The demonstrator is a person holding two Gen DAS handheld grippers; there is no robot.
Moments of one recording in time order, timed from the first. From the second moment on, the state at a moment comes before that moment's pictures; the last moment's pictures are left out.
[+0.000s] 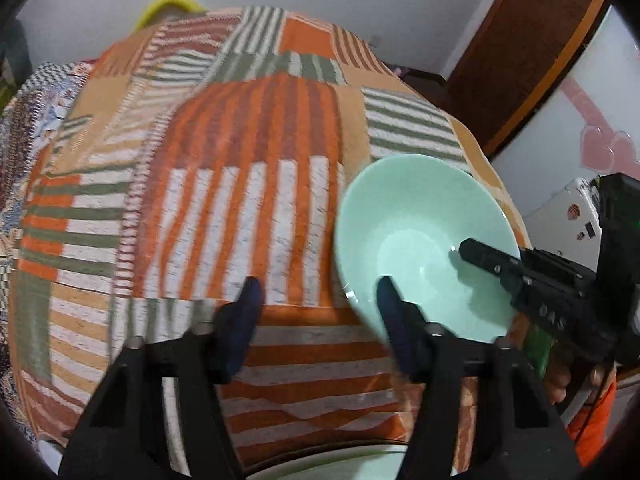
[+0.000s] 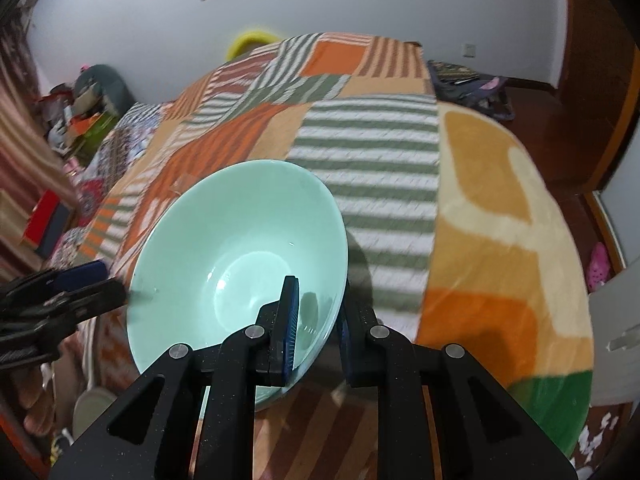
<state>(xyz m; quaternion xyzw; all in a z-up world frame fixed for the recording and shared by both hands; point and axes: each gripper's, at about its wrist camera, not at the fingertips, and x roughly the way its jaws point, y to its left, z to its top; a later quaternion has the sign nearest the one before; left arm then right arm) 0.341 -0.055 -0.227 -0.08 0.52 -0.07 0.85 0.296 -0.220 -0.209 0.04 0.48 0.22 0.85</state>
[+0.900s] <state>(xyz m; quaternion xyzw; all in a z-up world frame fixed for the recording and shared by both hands) 0.298 -0.073 -0.191 -0.05 0.49 -0.09 0.87 0.256 -0.212 -0.176 0.07 0.45 0.22 0.86</state>
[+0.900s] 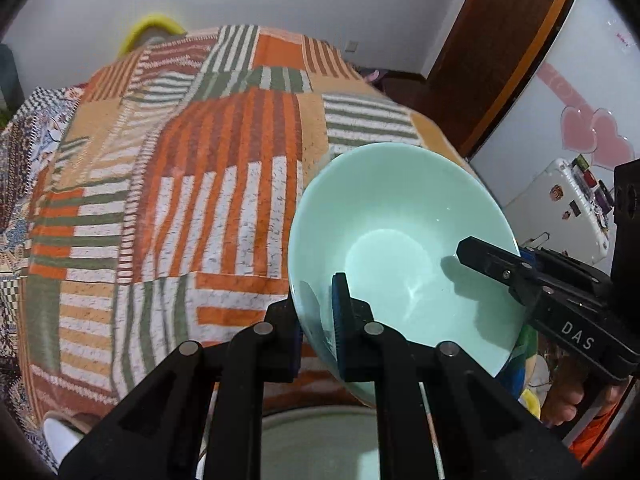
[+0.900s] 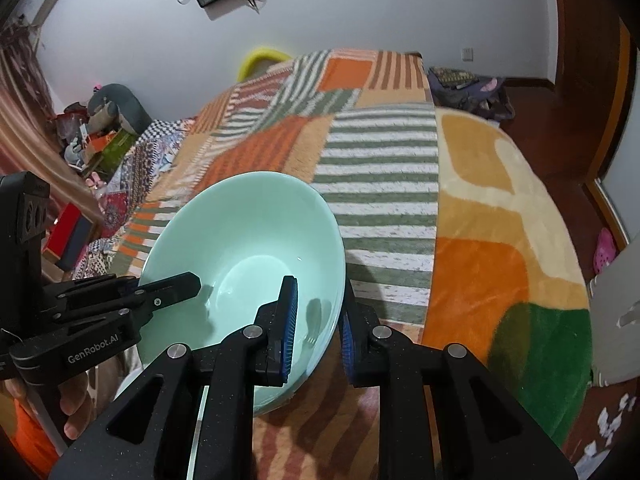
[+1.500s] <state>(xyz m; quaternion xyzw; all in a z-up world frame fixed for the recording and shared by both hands) 0.222 -0.028 -0.130 -0.07 0.43 -0.08 0.90 0.213 -0.176 -0.129 0.05 0.40 0.25 0.88</state>
